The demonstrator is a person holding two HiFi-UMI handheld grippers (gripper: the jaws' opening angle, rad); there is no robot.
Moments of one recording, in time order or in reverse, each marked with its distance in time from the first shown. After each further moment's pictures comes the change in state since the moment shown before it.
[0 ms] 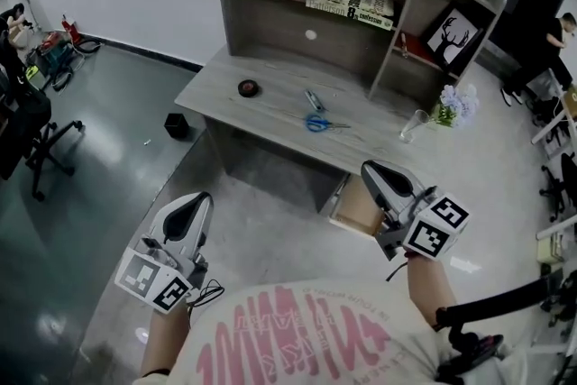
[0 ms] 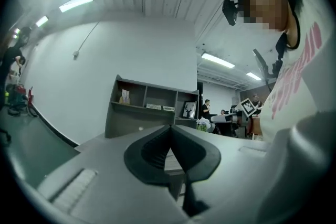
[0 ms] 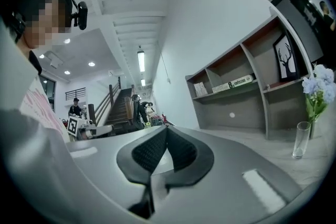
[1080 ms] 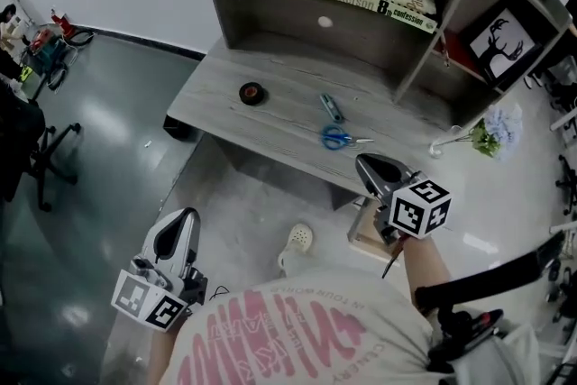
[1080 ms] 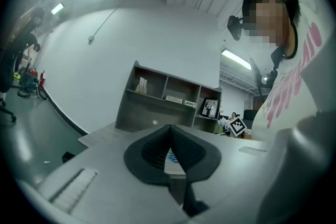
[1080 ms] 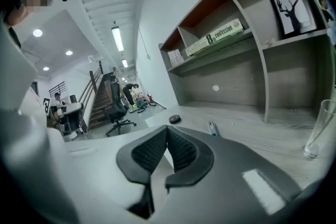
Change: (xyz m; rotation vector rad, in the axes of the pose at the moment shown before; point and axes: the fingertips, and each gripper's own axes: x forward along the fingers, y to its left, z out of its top) left arm 0.080 0.113 -0.024 -0.145 0.071 0.097; right arm 0.143 -0.156 -0.081 0.105 0.253 -0.127
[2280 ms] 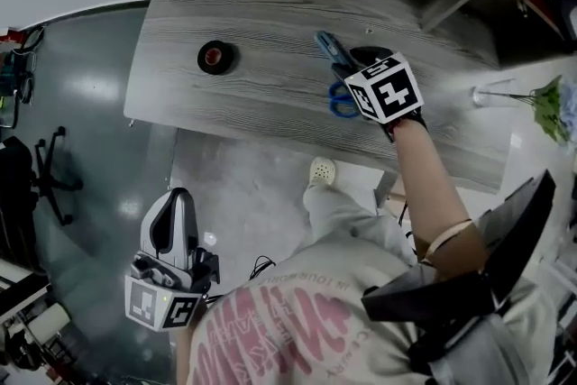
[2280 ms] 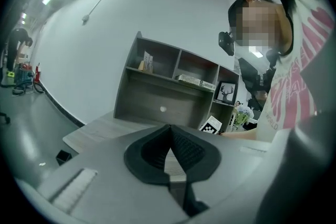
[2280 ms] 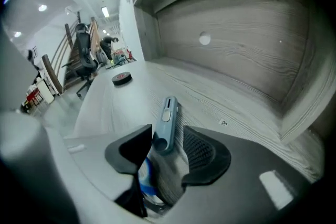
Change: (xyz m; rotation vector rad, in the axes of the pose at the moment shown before) left arm 0.154 0.079 -0.044 0.001 0.170 0.012; right arm 0.201 -0.181 -0.067 -0.124 0.486 -0.233
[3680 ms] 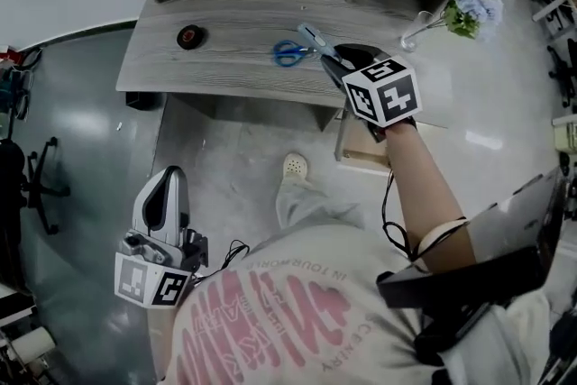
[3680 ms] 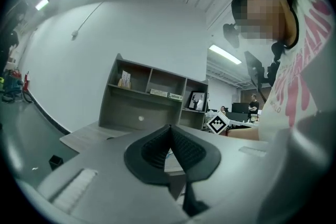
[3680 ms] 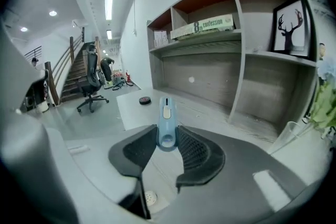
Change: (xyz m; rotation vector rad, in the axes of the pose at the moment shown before) left arm -0.121 -0.128 -0.006 0.080 -0.126 -0.123; right arm -0.214 0.058 -0.055 0.017 -0.289 -0.089
